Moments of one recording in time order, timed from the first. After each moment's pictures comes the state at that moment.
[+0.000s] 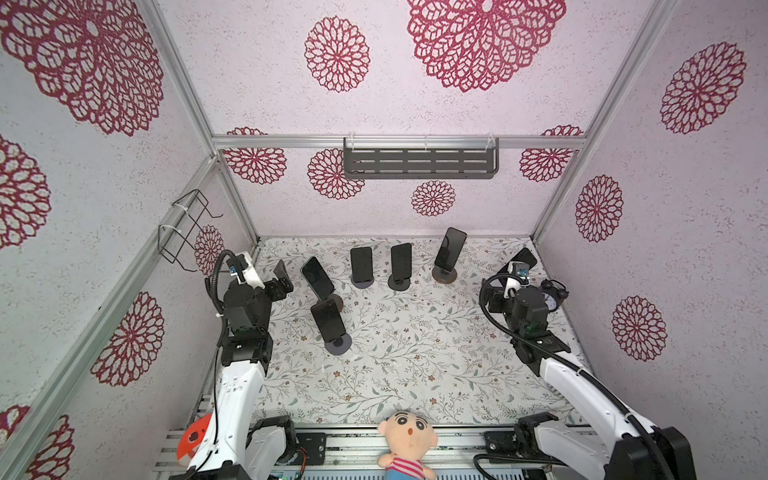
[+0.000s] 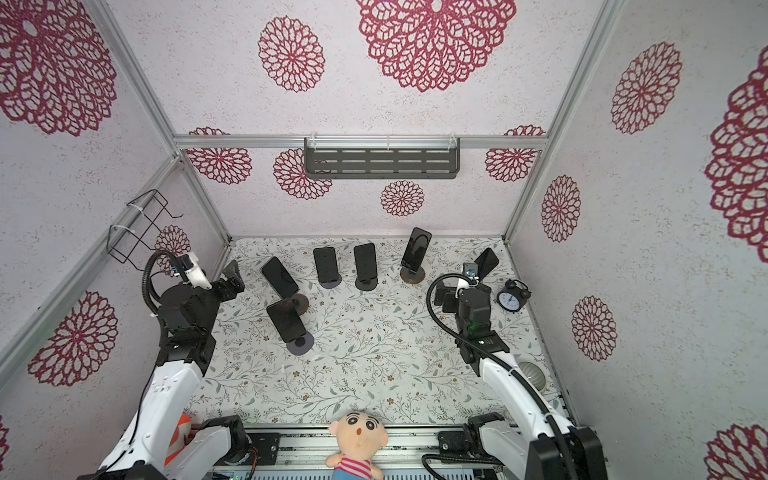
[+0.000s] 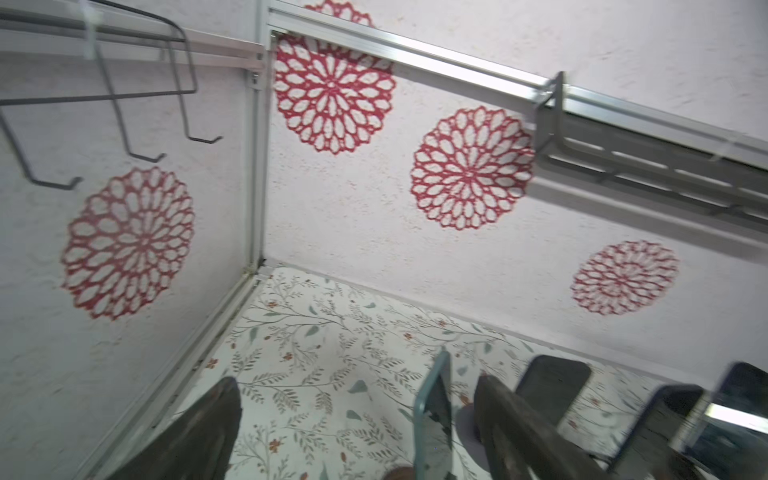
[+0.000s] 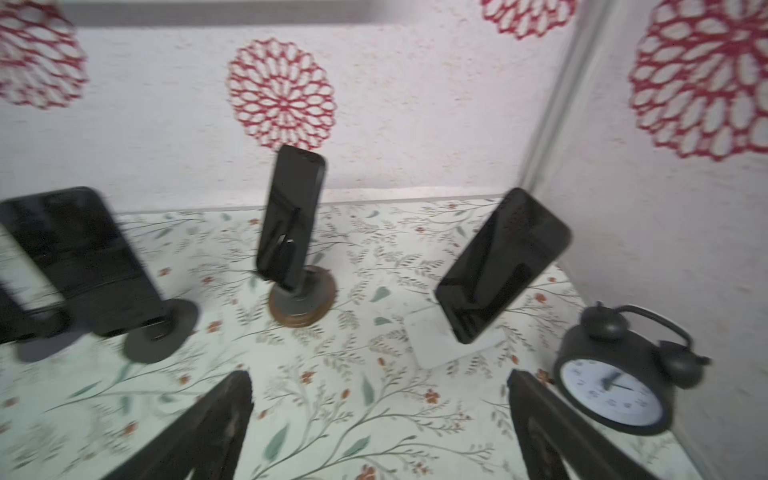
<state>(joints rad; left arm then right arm) 0.13 0.94 0.68 0.15 0.08 -0.25 0.26 1.01 0.64 0.06 0.17 0.13</state>
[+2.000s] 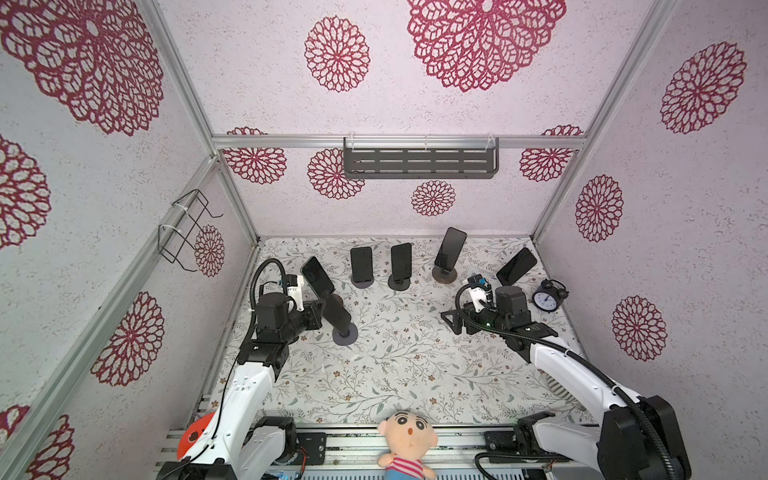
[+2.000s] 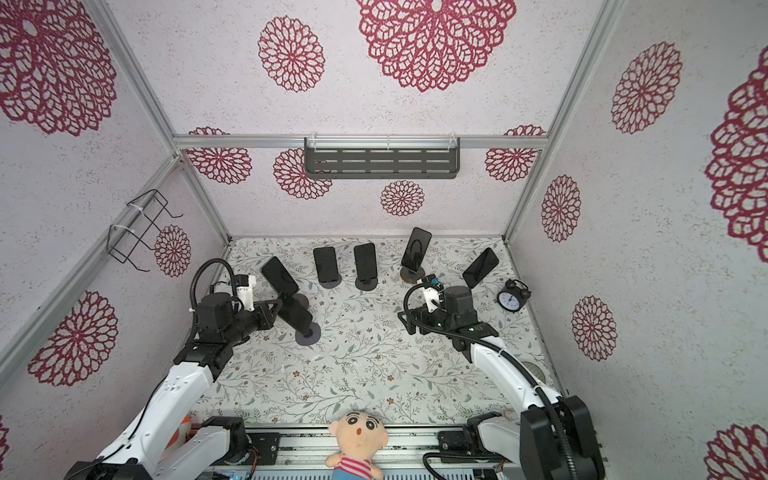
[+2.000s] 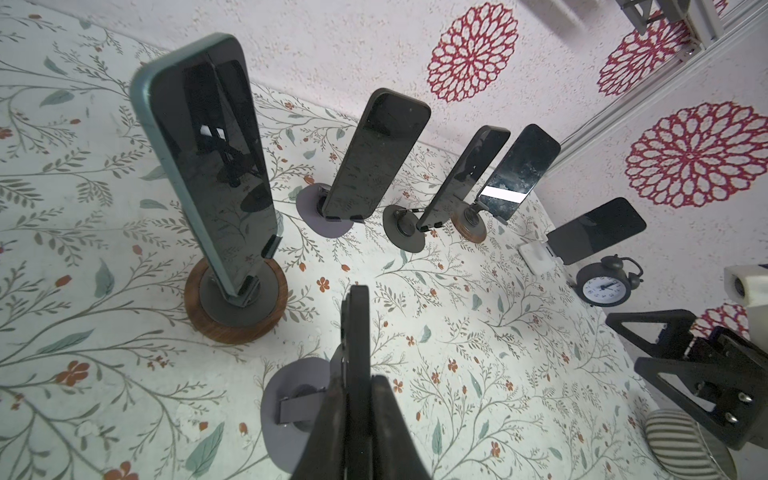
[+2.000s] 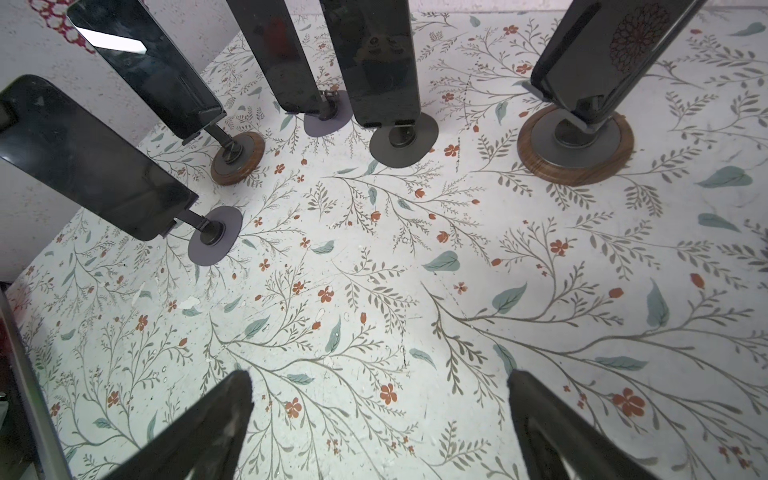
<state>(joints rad) -0.07 0.98 0.63 -0.14 0.36 -0.35 0.31 1.17 0.68 -0.13 -0.40 0.10</state>
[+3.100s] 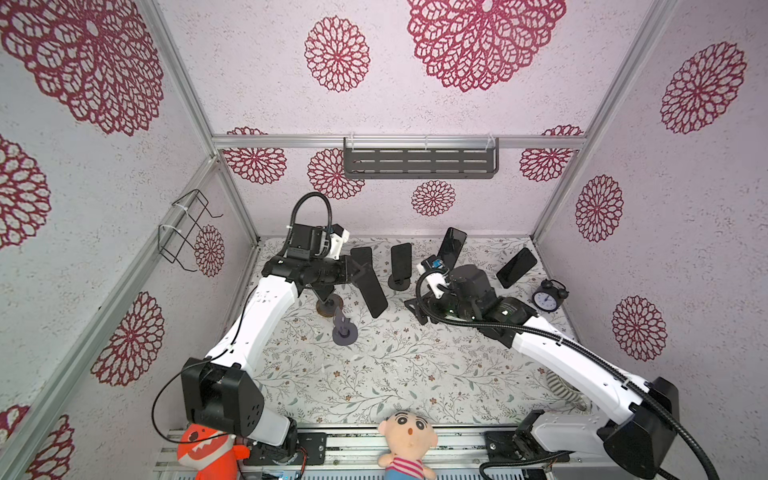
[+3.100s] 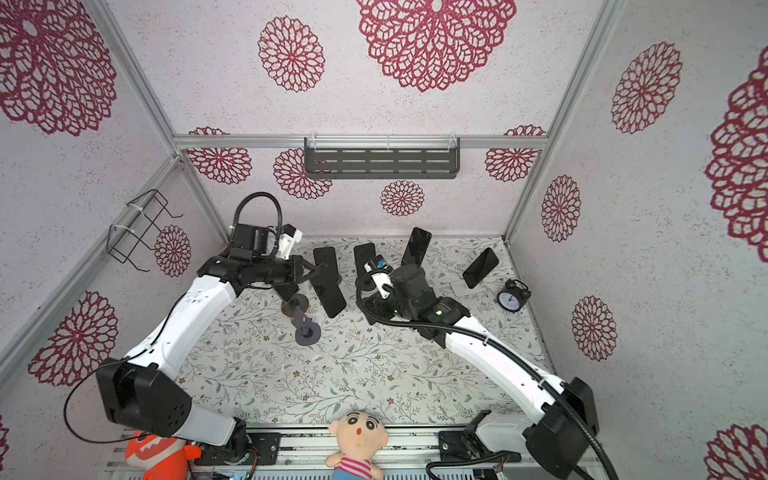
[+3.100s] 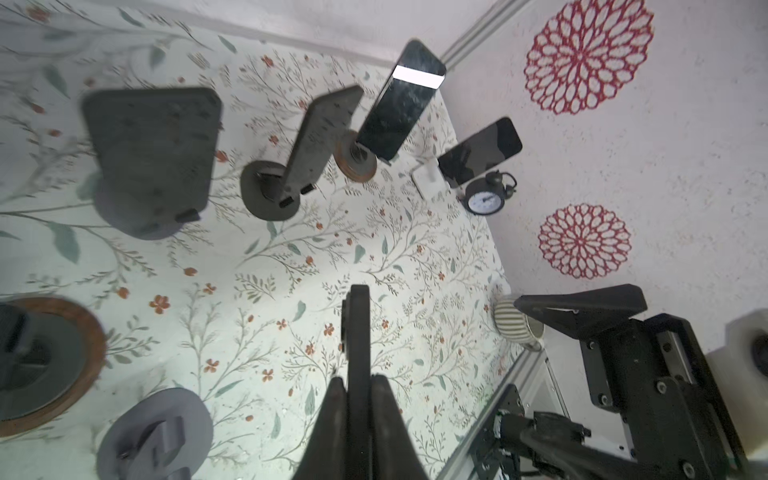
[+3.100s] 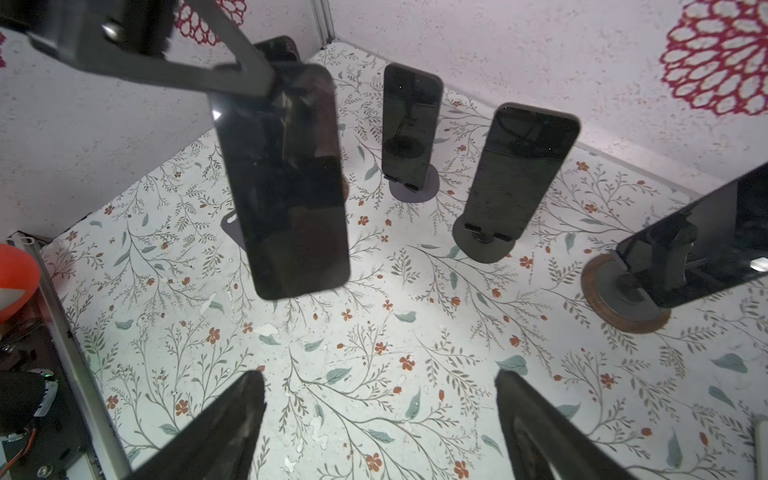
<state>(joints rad) -0.26 1.55 1.44 -0.70 0.61 -0.30 0.78 1.32 1.17 -0.44 -0.04 0.09</state>
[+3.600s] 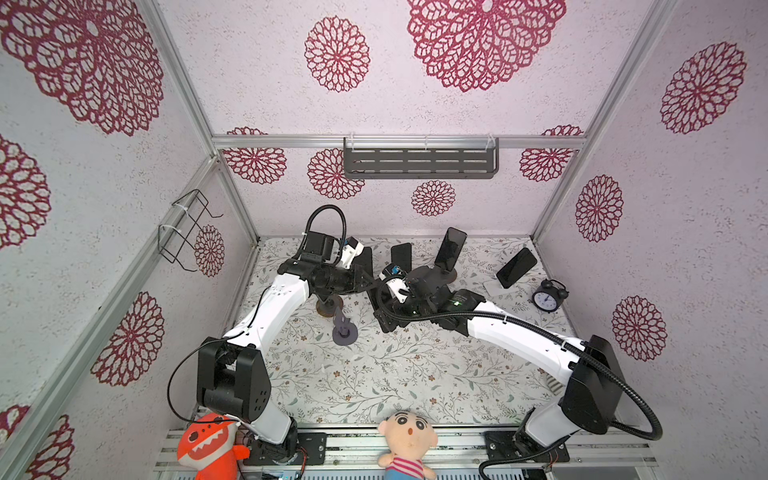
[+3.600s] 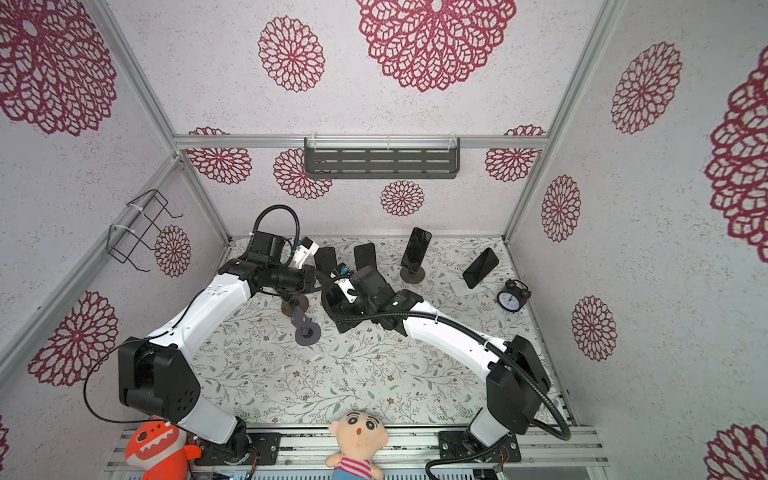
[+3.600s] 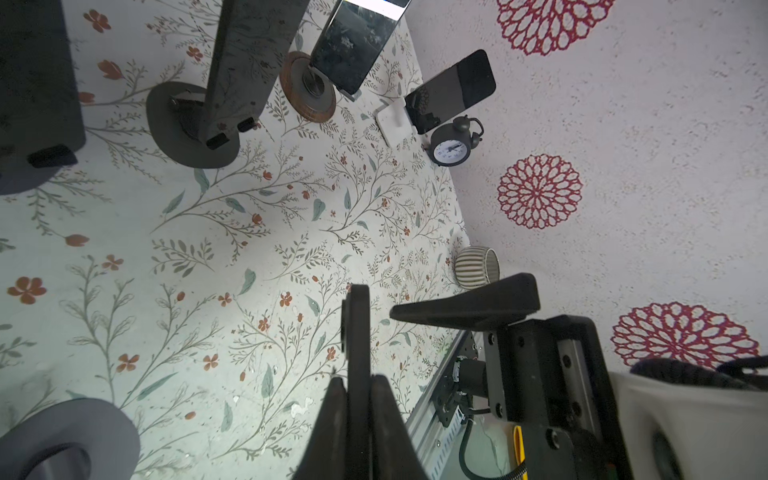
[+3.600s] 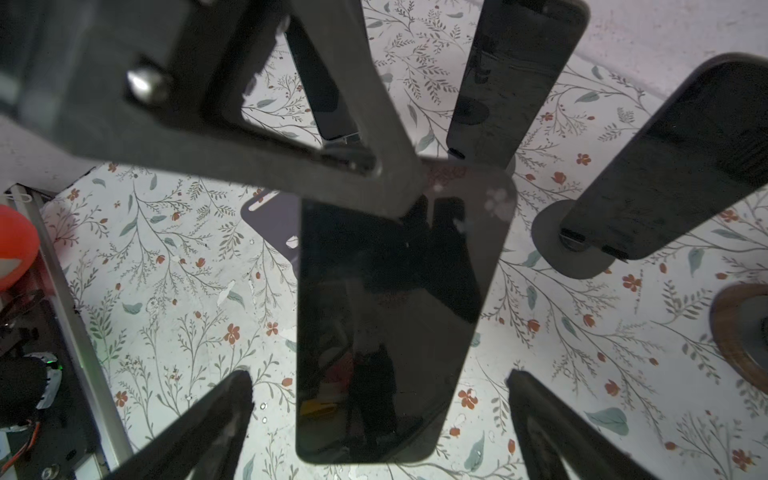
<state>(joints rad) -0.27 1.60 1.36 -0.64 0.78 -0.30 0.87 1.59 1.31 -0.42 -0.08 0.13</state>
